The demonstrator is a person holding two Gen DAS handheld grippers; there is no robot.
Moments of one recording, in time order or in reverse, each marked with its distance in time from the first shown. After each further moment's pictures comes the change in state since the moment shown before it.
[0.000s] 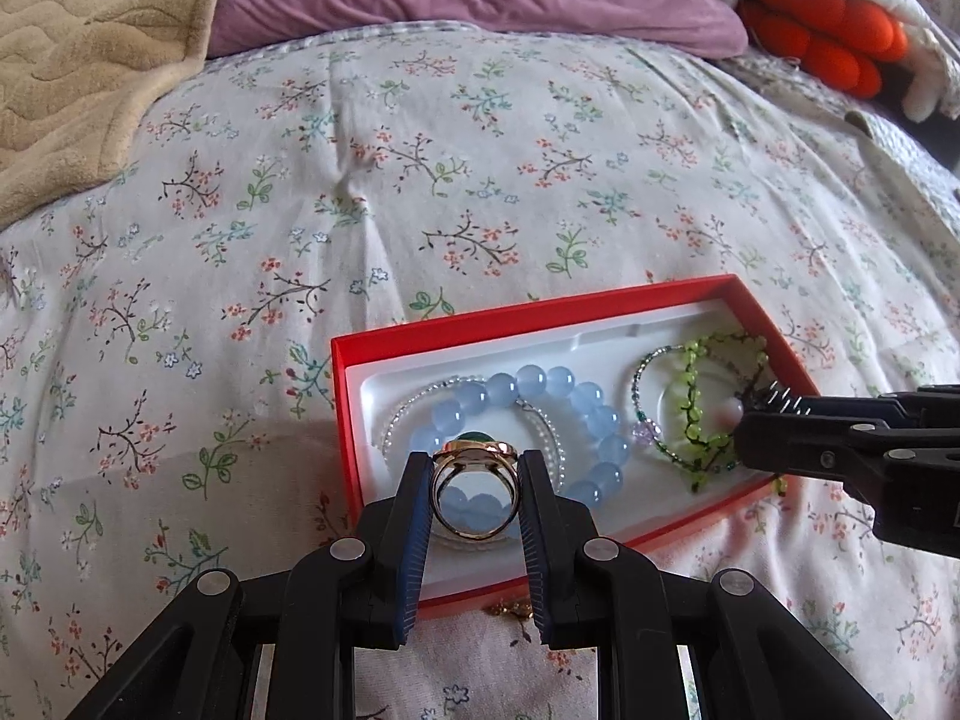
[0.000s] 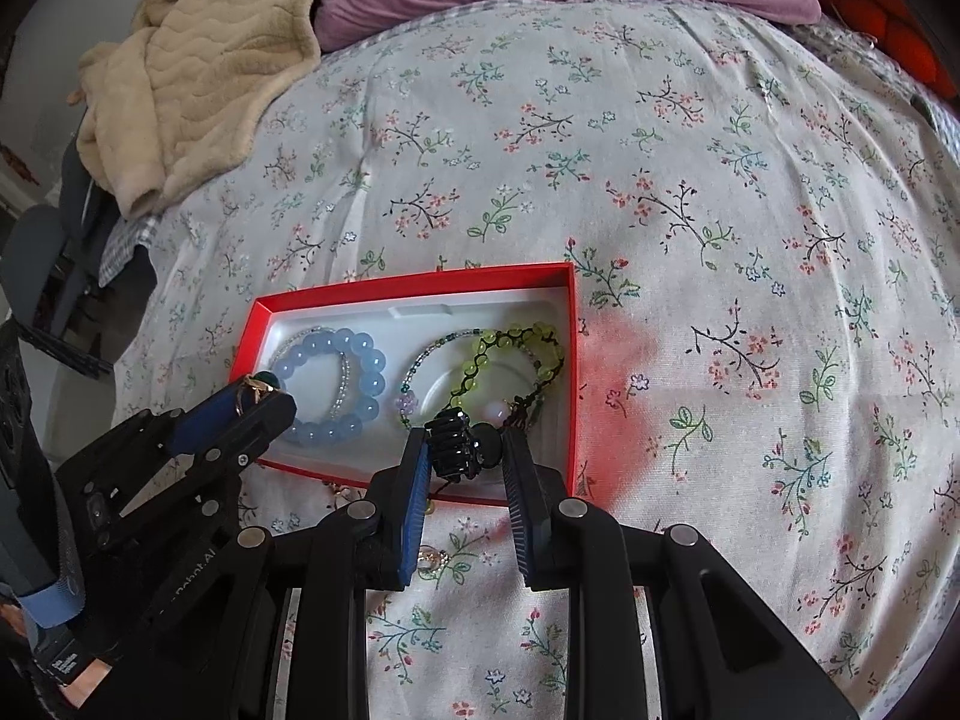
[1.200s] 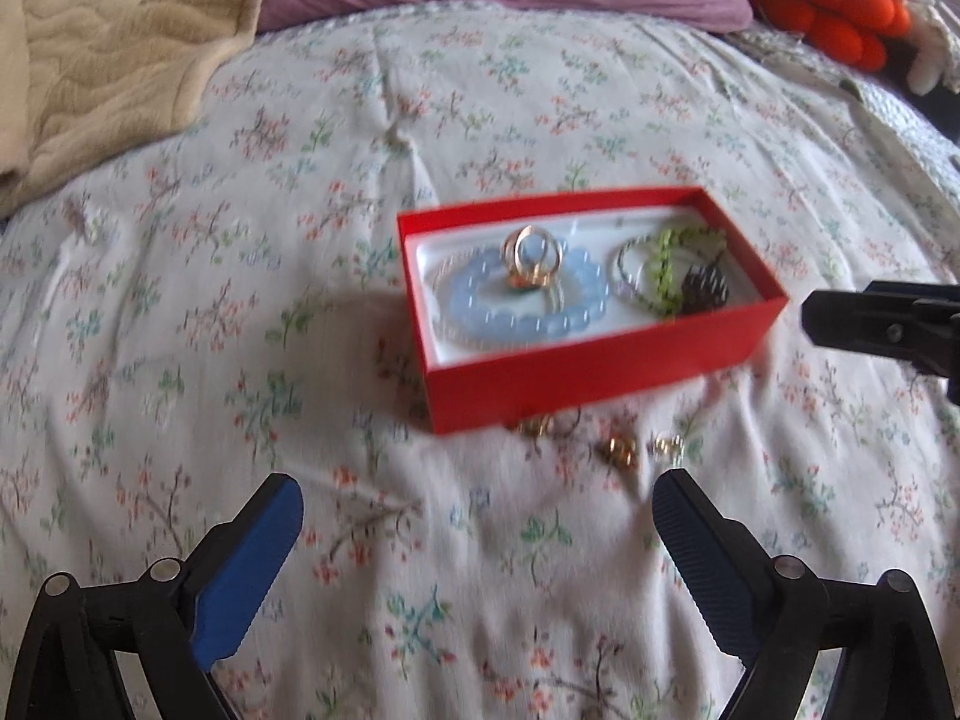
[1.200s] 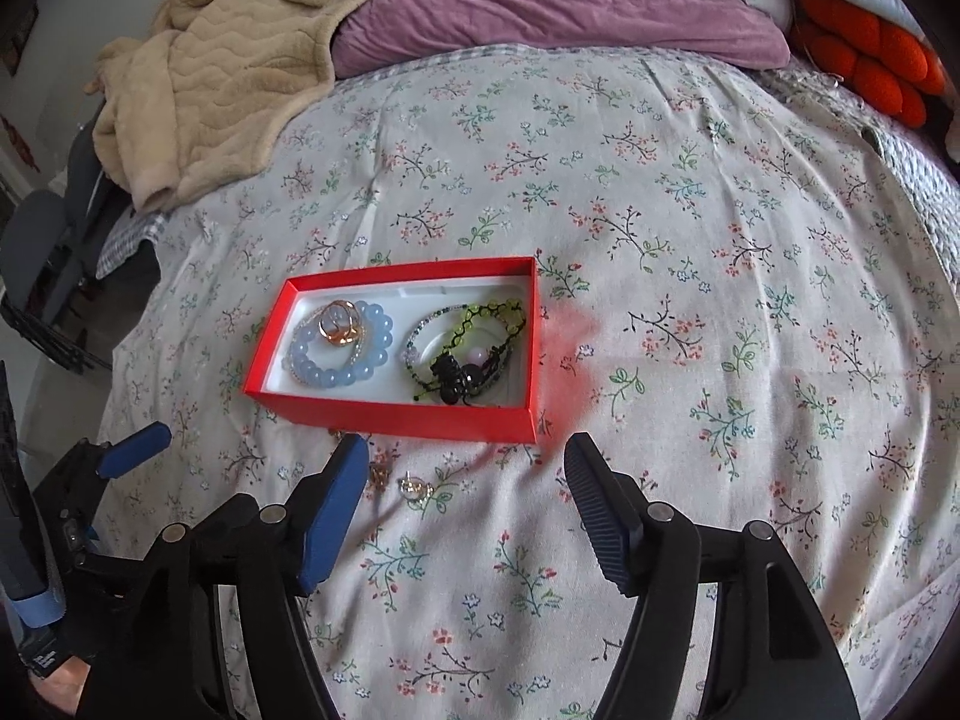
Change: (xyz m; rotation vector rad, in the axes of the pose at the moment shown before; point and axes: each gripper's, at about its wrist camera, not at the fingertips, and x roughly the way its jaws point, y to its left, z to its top) left arm -0.057 -0.001 -0.050 -0.015 0.062 0.066; right arm -0.059 0.007 -0.041 -0.052 -0.085 -0.069
